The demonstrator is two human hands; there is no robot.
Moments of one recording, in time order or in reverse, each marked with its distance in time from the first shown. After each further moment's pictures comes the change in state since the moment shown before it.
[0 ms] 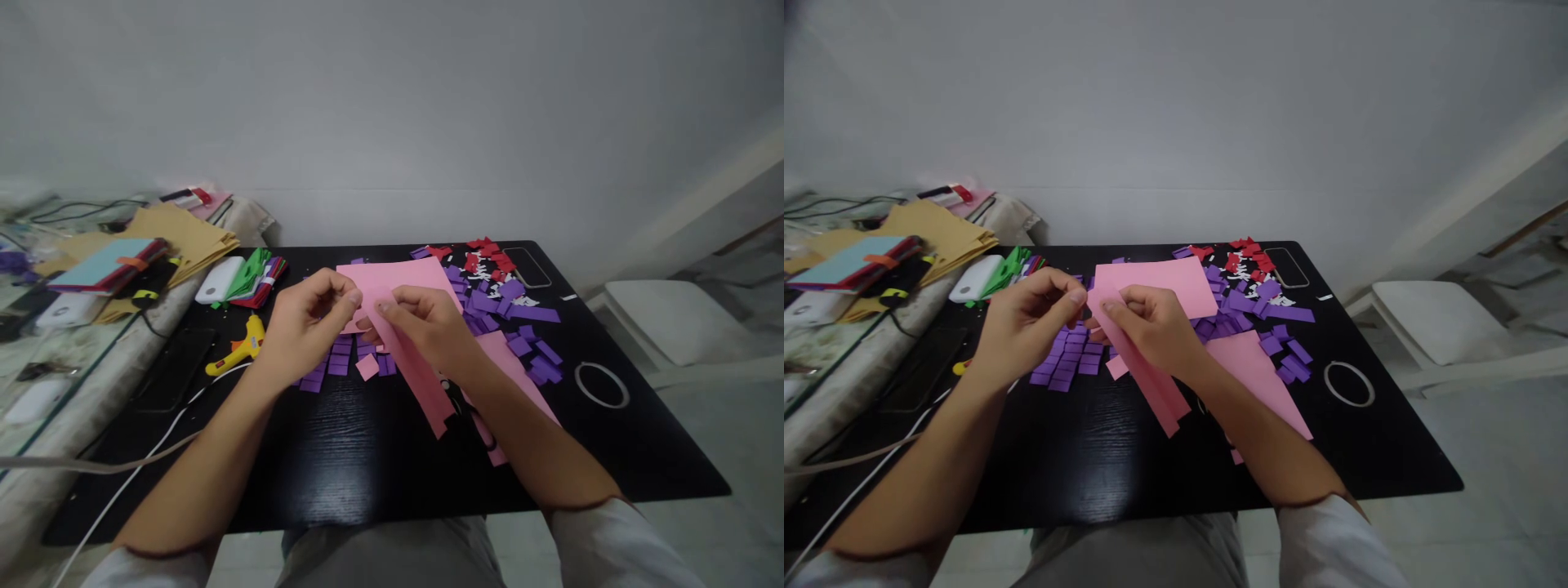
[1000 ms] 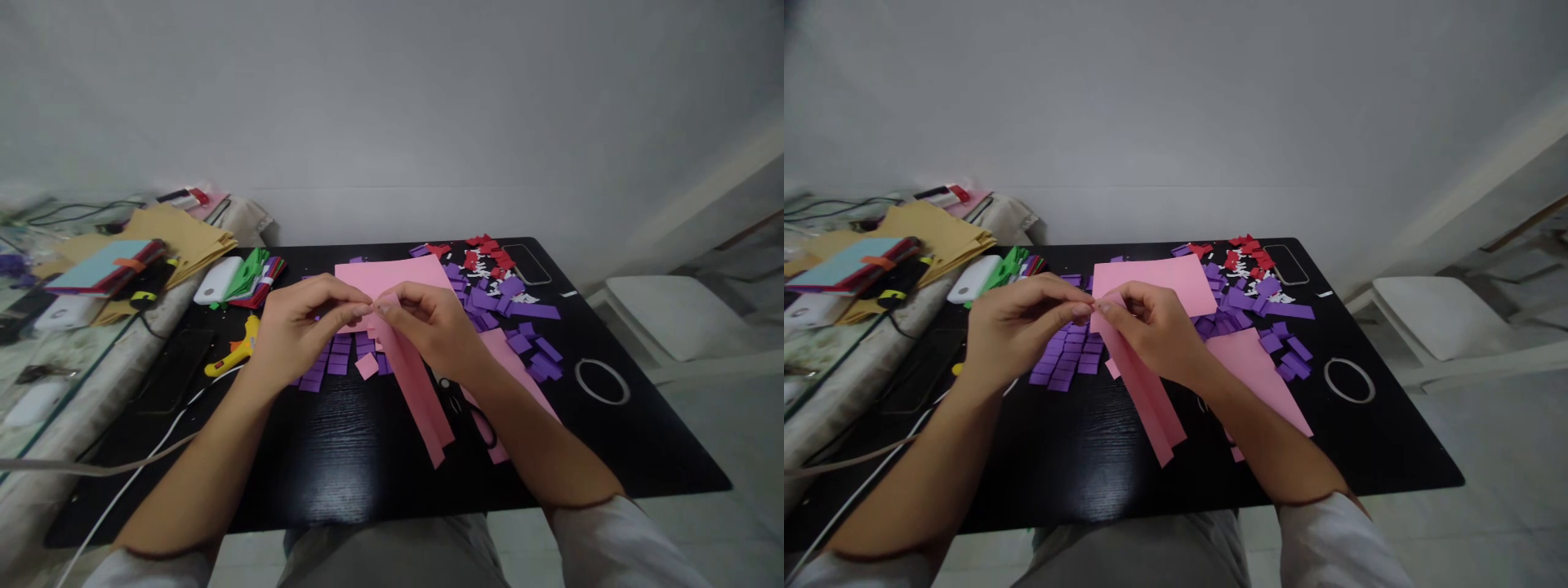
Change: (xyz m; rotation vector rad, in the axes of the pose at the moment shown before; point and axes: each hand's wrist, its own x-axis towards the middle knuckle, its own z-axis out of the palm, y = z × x) left_hand -0.002 0.000 -0.004 0.067 -0.018 0.227; right_hand -0.004 -0.007 -0.005 -0.241 0.030 -0.192
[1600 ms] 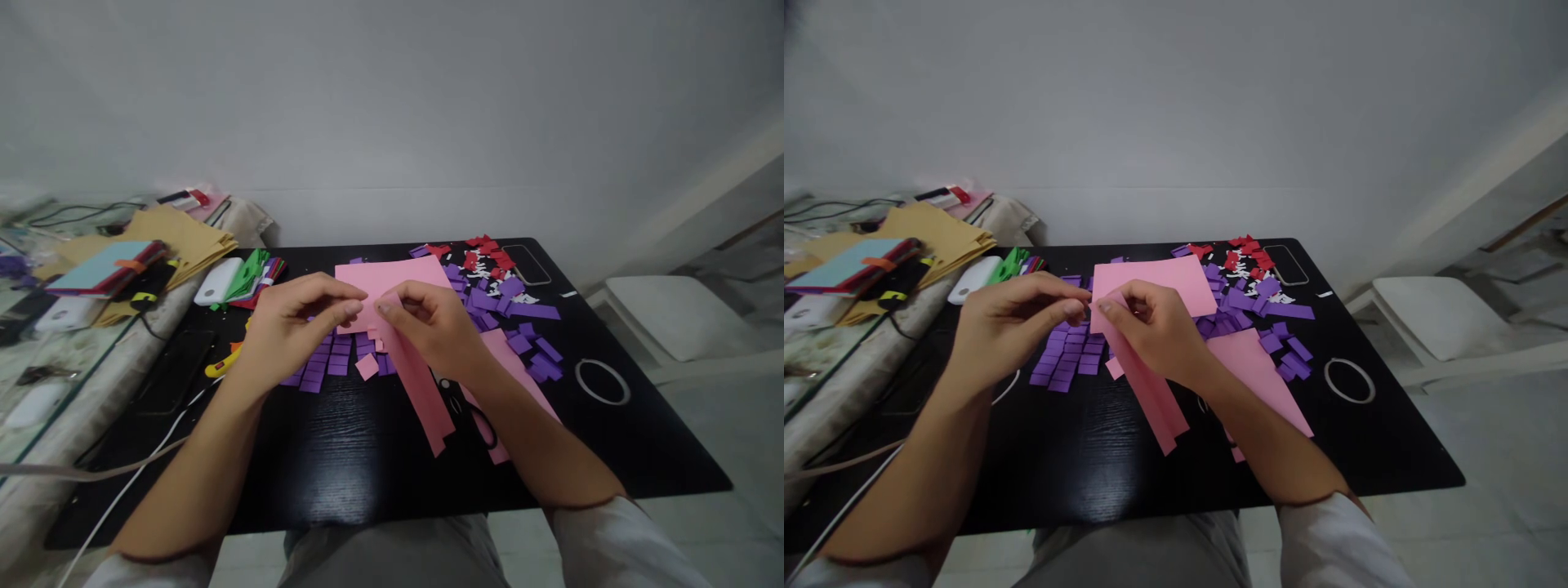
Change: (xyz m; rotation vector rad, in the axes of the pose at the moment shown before) left_hand 0.001 0.008 -0.009 -0.024 -0.042 -0.185; right_hand 0.000 0.000 0.001 -0.033 0.041 0.003
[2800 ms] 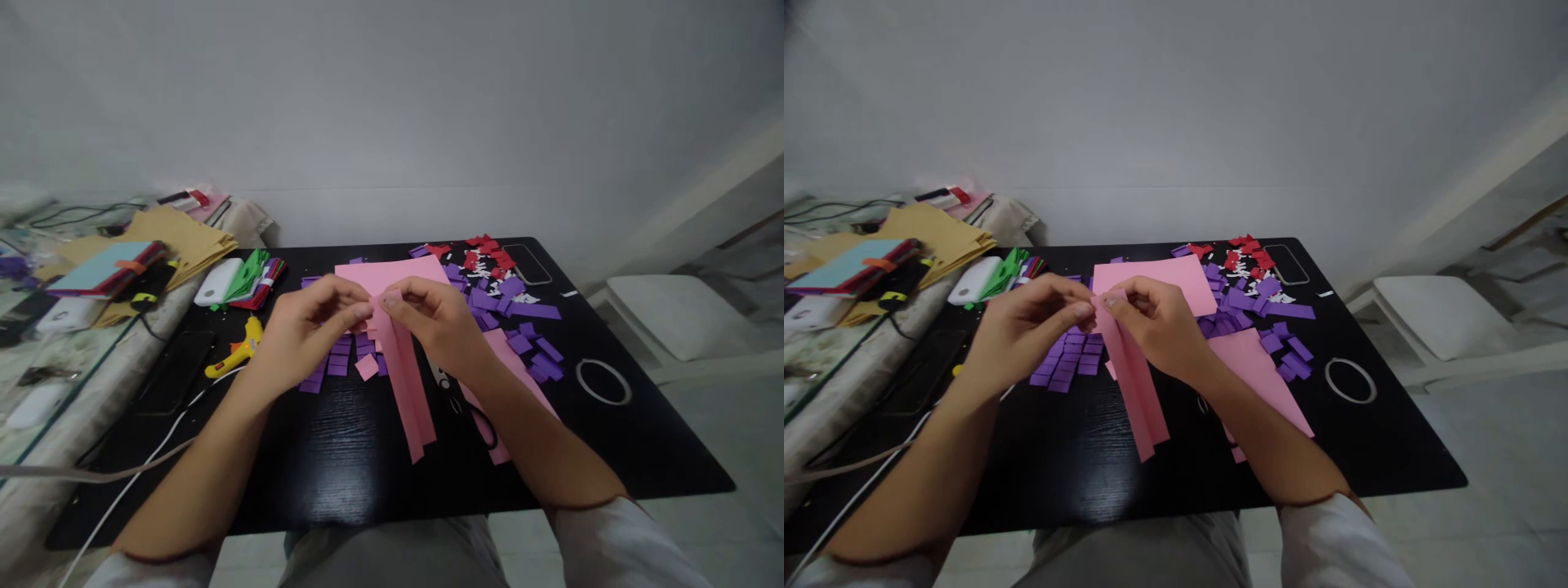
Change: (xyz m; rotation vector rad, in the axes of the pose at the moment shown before) left_hand -0.003 -0.001 0.009 -0.100 -0.087 -0.081; right_hand 0.002 -0.001 -0.002 0.065 0.031 -0.006
